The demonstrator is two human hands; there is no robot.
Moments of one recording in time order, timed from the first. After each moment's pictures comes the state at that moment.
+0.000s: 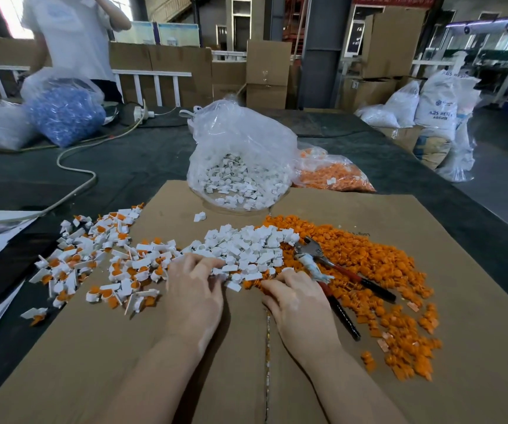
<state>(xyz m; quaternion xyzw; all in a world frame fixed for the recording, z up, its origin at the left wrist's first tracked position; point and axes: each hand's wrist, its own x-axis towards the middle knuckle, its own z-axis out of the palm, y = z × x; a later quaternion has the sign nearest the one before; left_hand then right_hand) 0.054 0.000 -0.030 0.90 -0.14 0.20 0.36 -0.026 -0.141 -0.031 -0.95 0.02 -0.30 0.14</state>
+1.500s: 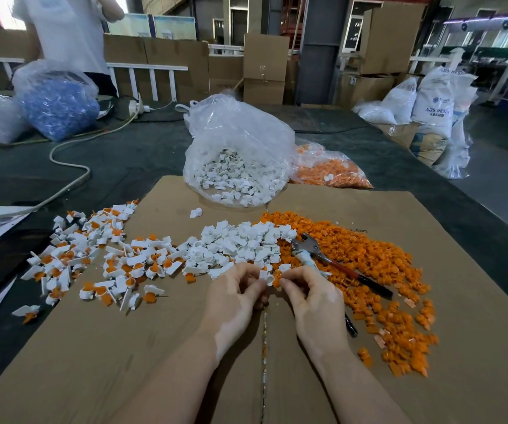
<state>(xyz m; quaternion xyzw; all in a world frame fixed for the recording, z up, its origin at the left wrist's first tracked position) 0.030 -0.035 -0.026 0.77 -0.17 -0.08 0.61 -0.034 -0.149 -0.030 -0.83 0.13 -0.31 0.43</state>
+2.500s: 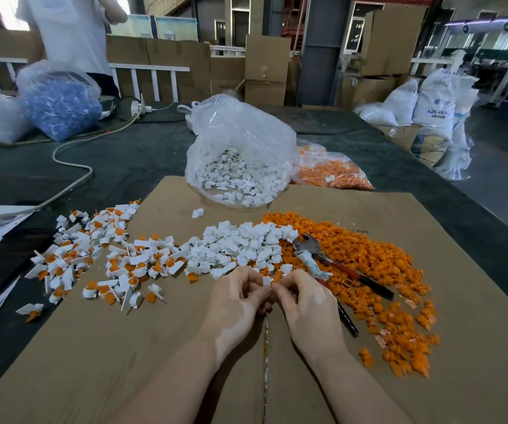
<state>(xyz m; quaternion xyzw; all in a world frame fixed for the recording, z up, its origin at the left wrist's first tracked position) 0.025 -0.034 -0.025 0.73 -0.18 -0.12 0.65 -0.033 -0.144 -0.030 -0.89 0.10 -0.28 0.33</state>
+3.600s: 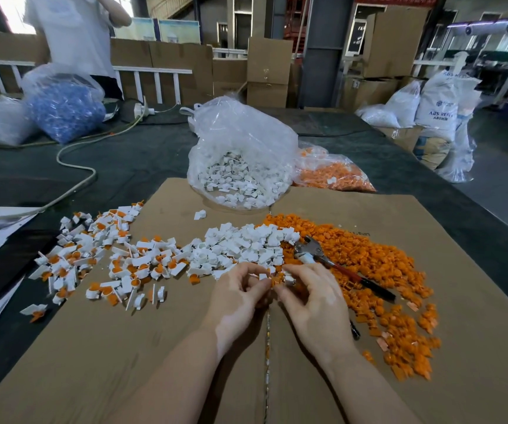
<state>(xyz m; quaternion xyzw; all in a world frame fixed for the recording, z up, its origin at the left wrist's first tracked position) 0.034 -0.035 -0.023 0.72 -0.17 -0.12 0.66 -0.037 -0.150 -0.023 -0.89 0.08 -0.34 0.31</state>
